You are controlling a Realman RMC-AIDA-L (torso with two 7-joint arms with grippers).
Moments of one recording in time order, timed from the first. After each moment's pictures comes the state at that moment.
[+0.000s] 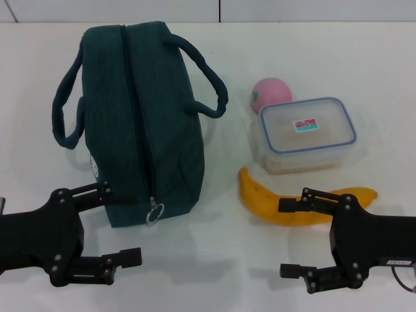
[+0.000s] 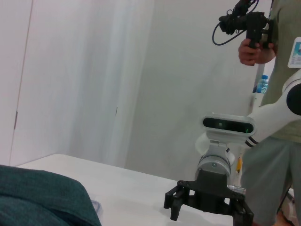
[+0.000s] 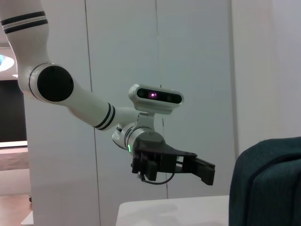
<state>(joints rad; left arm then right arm) -0.23 -2.00 0.84 0.68 1.75 1.99 -1.14 0.46 2.01 -1.20 -0.32 -1.51 -1.76 0.75</state>
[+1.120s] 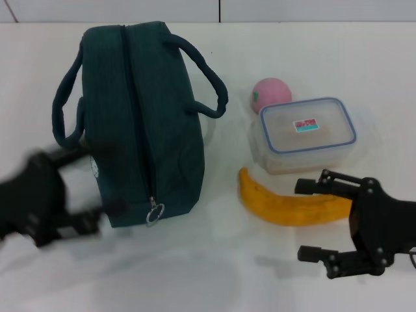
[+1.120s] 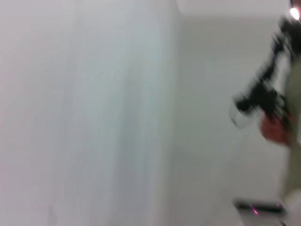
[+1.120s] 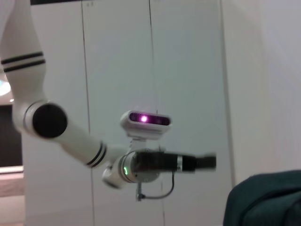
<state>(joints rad) -0.20 -2.02 0.84 0.66 1.48 2.03 -1.15 0.45 1.99 -1.17 -0.34 -1.46 -1.85 0.80</state>
